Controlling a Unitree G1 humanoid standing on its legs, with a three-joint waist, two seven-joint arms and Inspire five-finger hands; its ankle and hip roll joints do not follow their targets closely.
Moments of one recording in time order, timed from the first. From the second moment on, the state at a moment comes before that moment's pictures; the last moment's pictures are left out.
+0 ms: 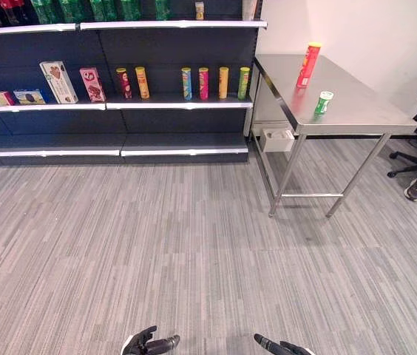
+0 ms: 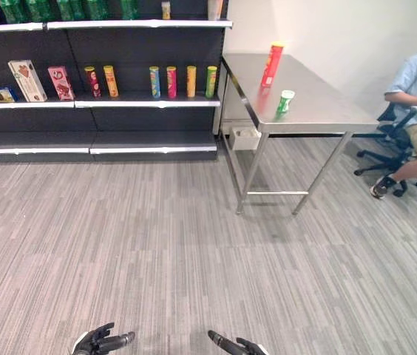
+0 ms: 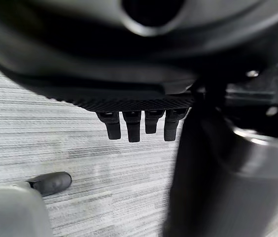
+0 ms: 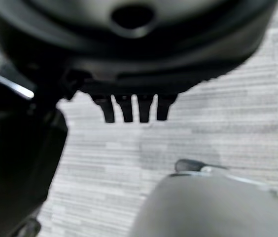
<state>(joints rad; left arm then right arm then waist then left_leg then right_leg) 0.07 0.19 -0.19 1.12 -0.25 -0.13 0.03 0.08 -0.21 0.19 1.13 0.18 -0.08 0.00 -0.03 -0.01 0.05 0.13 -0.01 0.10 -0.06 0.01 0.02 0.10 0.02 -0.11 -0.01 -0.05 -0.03</state>
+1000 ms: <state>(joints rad) 0.06 0.18 -0.20 1.09 -0.25 -0.13 0.03 0.06 -0.22 0.23 1.12 0.18 -0.08 0.00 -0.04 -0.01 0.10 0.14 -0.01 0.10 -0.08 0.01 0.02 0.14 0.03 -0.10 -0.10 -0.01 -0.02</state>
